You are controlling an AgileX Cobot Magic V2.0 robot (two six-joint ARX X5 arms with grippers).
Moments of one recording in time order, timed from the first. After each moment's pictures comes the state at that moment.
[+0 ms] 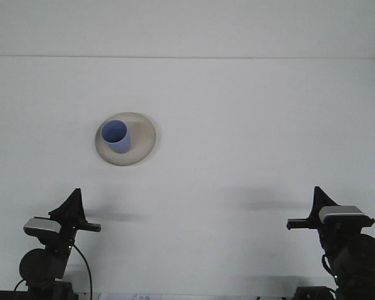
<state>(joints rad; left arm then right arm) -0.09 0.00 0.03 0.18 0.02 -0.09 0.02 0.33 0.60 -0.47 -0.03 0.04</state>
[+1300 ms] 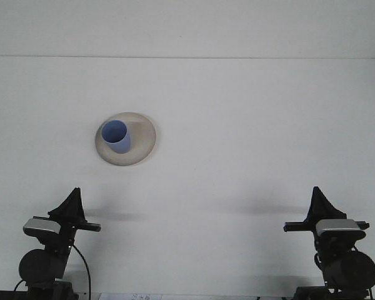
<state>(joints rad) -0.09 0.01 0.03 0.20 0.02 -0.08 0.02 0.14 0.35 -0.19 -0.02 0.04</state>
